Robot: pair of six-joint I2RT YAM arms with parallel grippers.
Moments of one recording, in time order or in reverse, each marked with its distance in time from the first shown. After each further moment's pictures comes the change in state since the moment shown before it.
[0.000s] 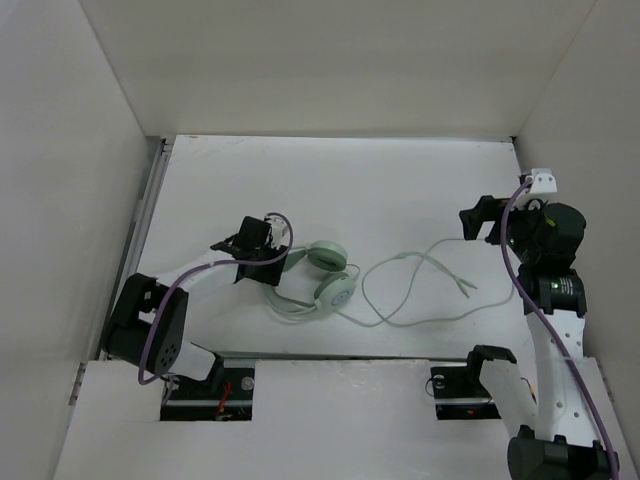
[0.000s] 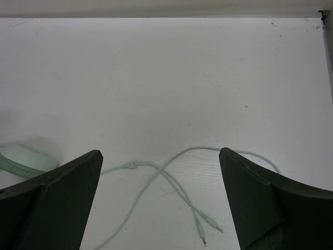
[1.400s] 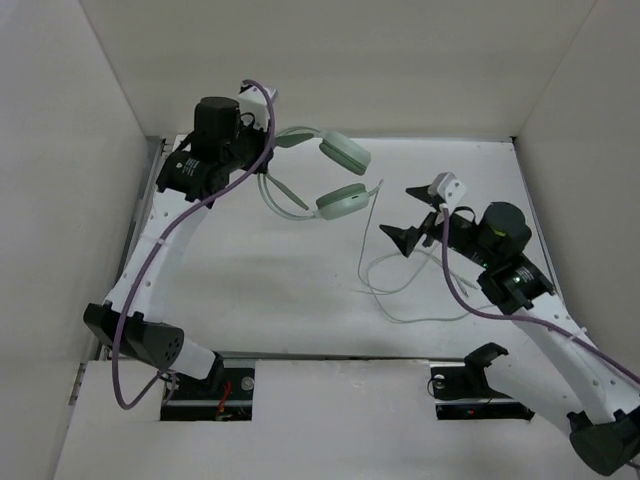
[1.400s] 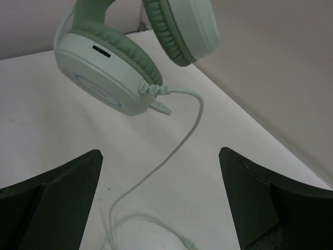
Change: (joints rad) left arm 0.041 0.038 1.045 -0.438 0.040 0.074; right arm 0.584 0.071 -0.012 0.352 -0.108 -0.265
